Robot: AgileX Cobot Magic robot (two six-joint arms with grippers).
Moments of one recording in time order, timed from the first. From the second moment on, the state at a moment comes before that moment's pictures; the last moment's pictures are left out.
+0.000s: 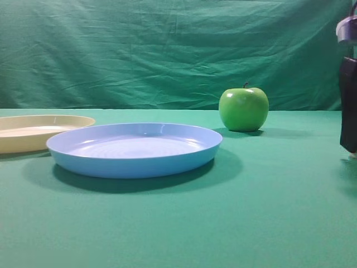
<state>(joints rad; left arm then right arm) -0.01 -0.02 0.01 0.33 0.38 -0.32 0.15 1.66 -0.88 0.26 0.59 -0.27</state>
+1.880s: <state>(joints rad) -0.01 -0.02 0.01 0.33 0.38 -0.32 0.83 2.33 -2.05 0.34 0.69 -0.51</state>
